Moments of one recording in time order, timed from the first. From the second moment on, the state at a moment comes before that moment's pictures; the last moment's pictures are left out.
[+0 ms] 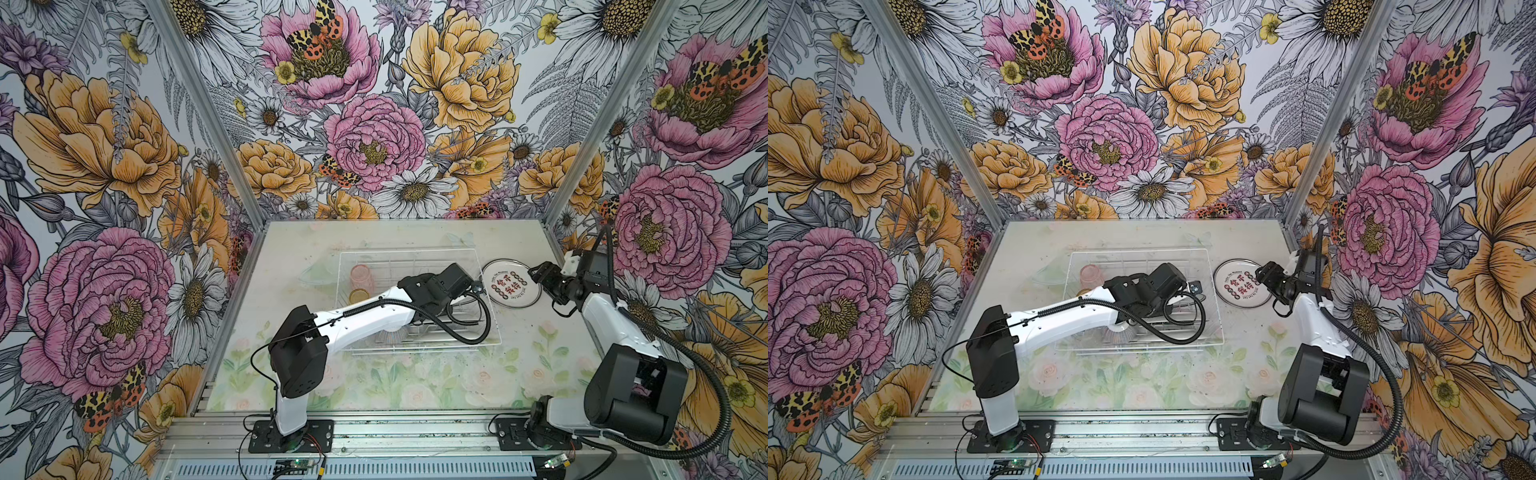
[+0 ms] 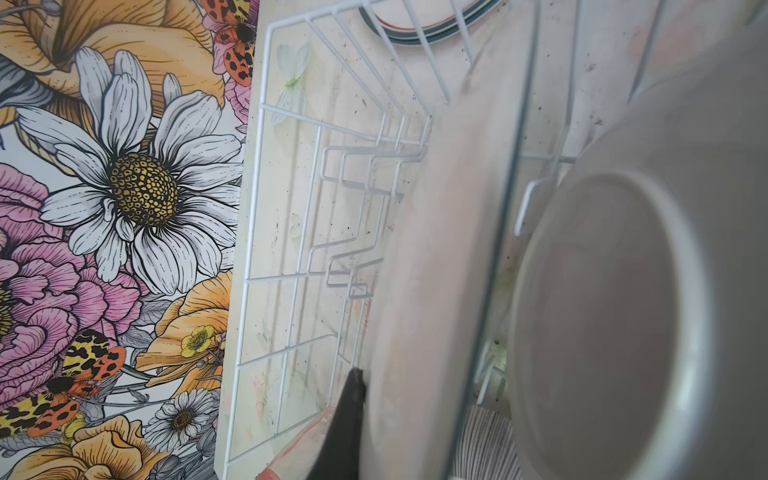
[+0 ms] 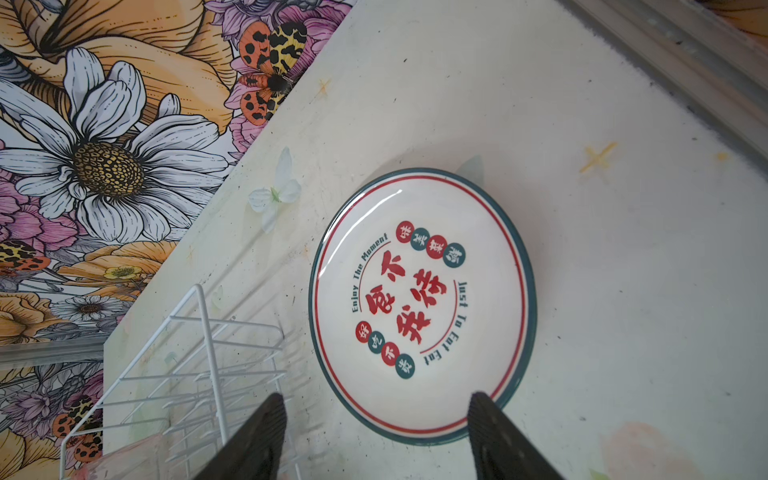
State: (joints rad) left arm -1.03 1.84 1.61 -0.65 -0.47 0.56; right arm -0.38 1.37 0.94 -0.40 -0.43 0.44
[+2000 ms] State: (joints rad) left arm -0.50 1.73 1.52 0.12 0.74 -0.70; right arm -0.02 1.24 0.95 0.24 -0.94 0.71
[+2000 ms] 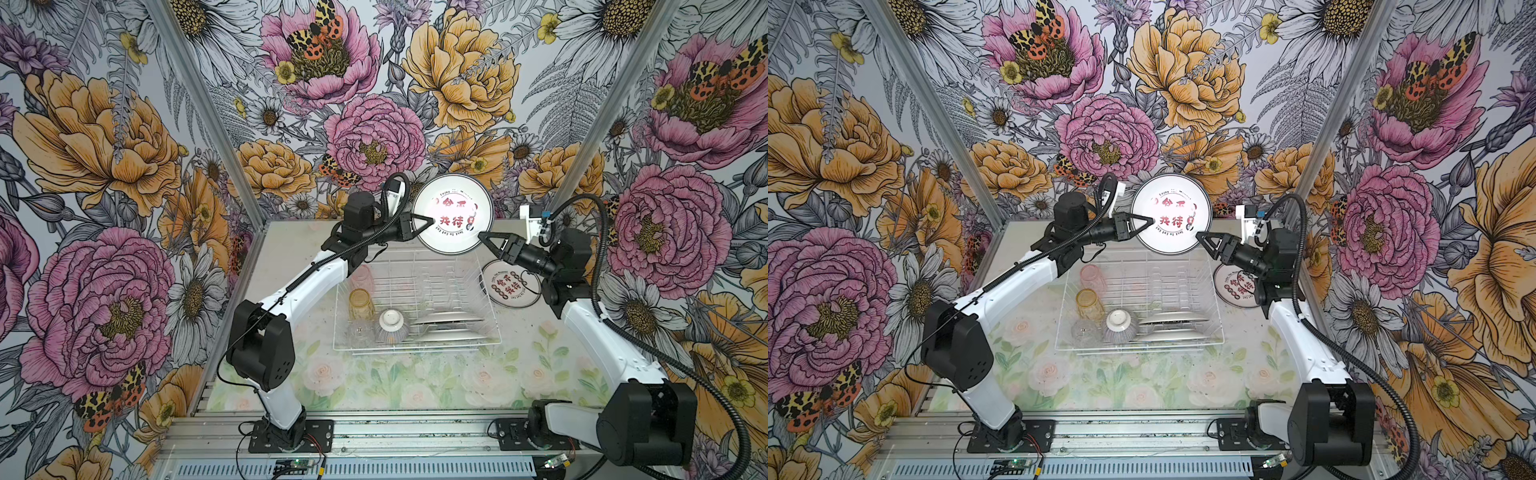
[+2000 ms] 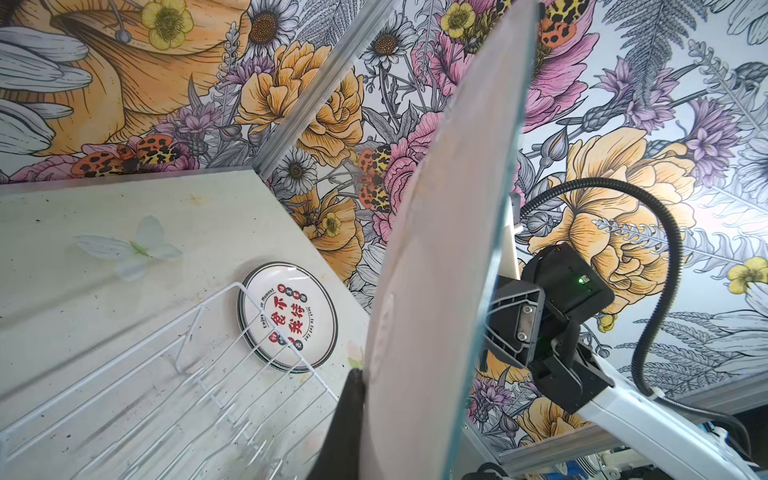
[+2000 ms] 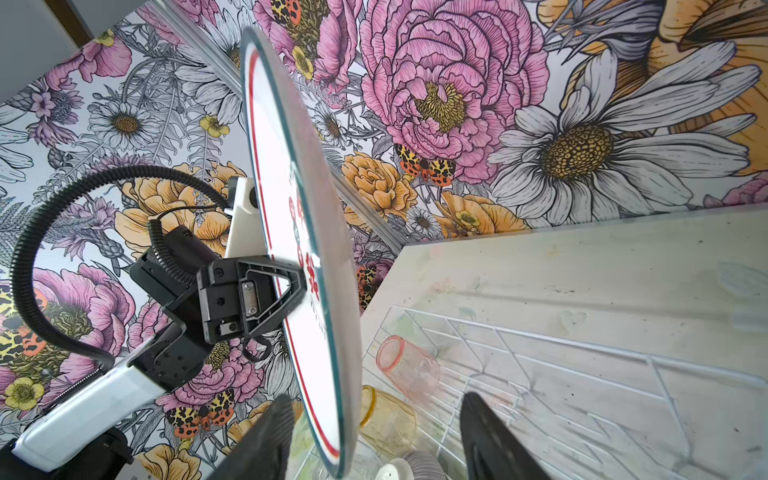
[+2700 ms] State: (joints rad) left arm -0.53 1.80 1.52 0.20 0.78 -0.77; right arm 0.00 1.31 0.97 0.34 -0.90 0.78
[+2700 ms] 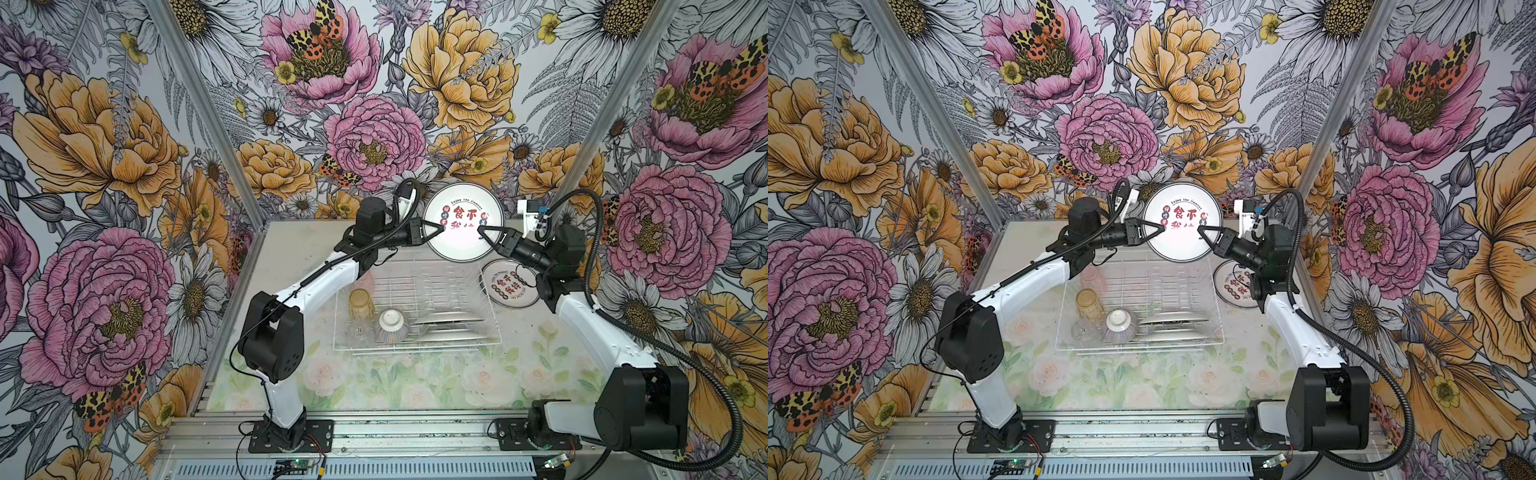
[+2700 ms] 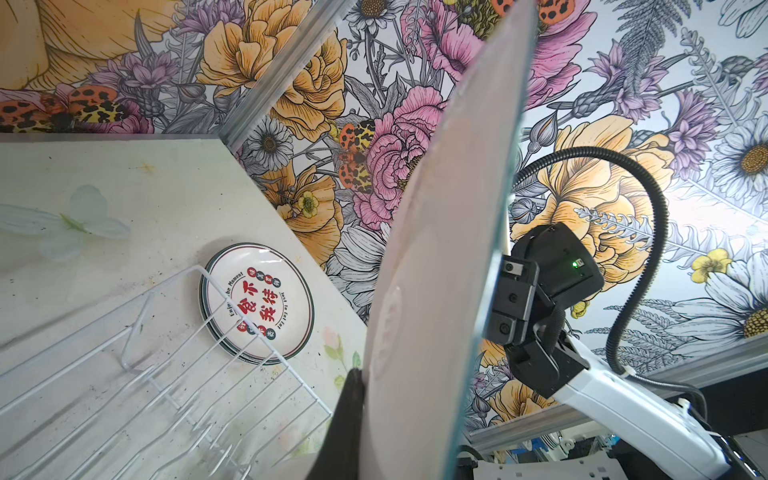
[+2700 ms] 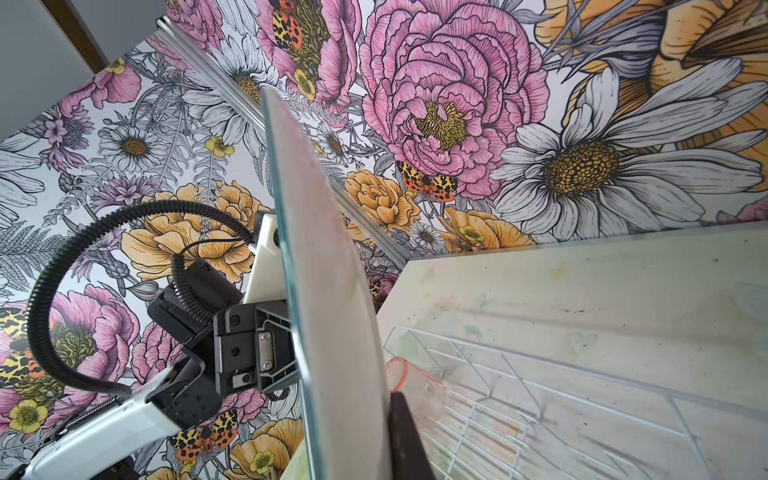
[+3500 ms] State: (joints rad) left arm -0.54 1.66 1.56 -0.20 0.63 -0.40; right arm -0.24 1.31 1.02 0.05 -0.77 0.73
